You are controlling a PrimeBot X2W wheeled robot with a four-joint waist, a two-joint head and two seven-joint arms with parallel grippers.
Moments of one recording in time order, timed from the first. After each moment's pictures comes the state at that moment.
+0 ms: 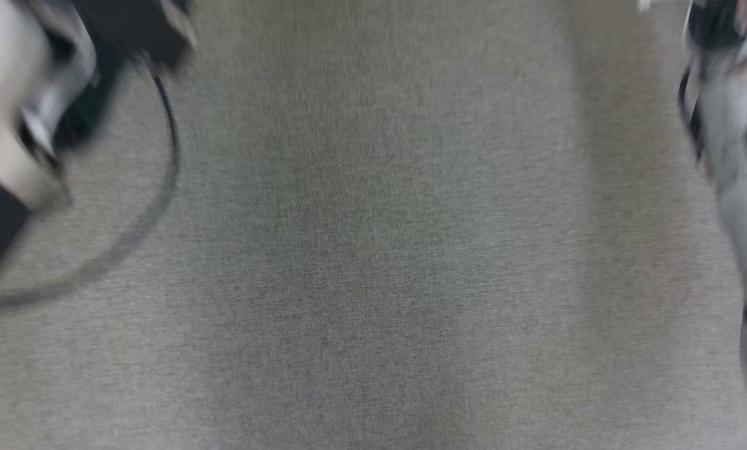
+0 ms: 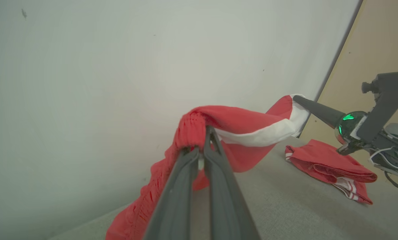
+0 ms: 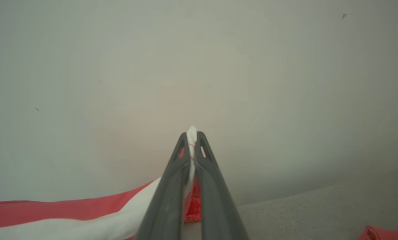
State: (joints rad) left arm -1.49 0.59 -1.03 0.37 -1.16 -0.12 -0.26; right arm -1.37 -0.22 0.23 0.81 0.70 0.13 -0.20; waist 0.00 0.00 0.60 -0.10
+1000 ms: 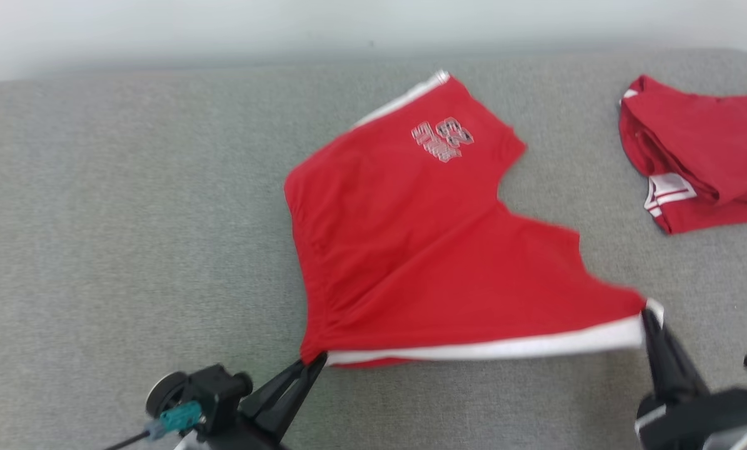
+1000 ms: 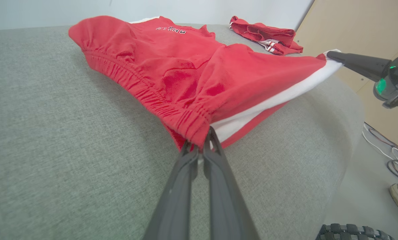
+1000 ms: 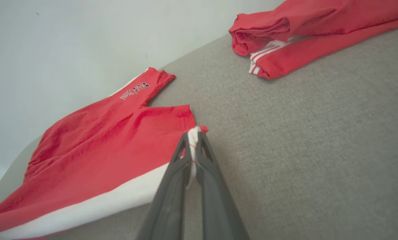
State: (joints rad) left arm -0.43 0.54 -0.94 0.19 -0.79 -0.10 -0.26; right arm -0.01 -0.19 -0.04 0.05 0.65 0.13 0.04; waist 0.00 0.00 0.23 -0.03
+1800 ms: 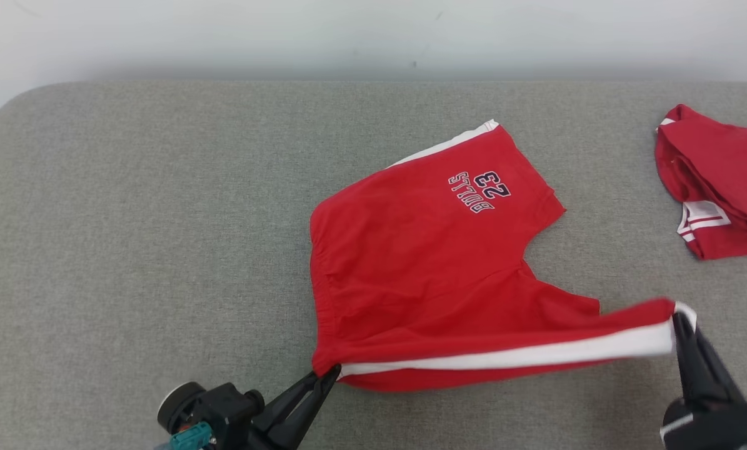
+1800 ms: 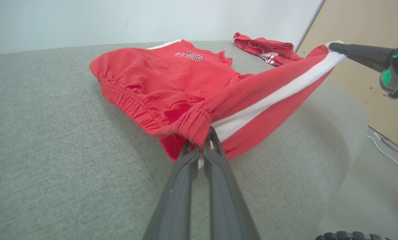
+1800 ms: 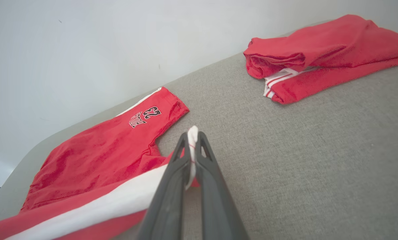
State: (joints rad) left arm -0.35 0.50 -0.87 0.15 -0.69 -0.11 -0.26; right arm 0.09 -0.10 -0.17 -0.15 0.53 0.13 0.15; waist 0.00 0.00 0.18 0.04
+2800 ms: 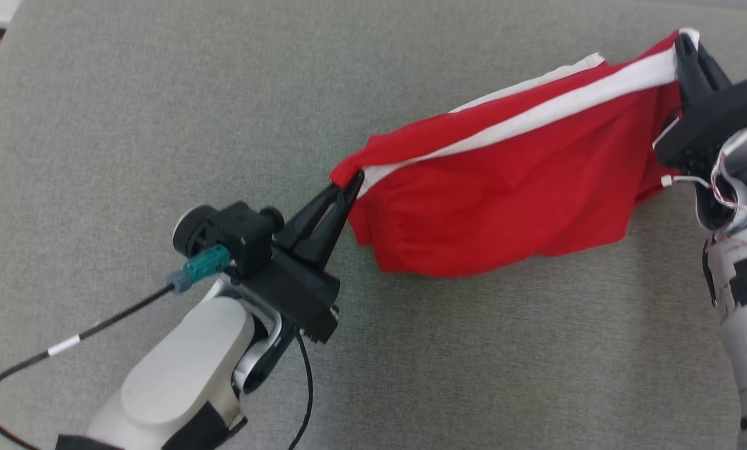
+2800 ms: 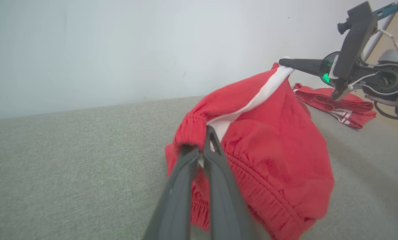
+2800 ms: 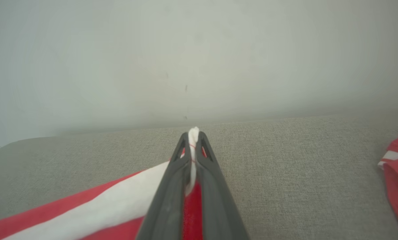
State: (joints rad) left arm -0.73 0.29 -0.74 0.35 -0.66 -0.13 -0.26; right arm -0.88 -0.26 -0.01 0.64 0.40 0.13 0.12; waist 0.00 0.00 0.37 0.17
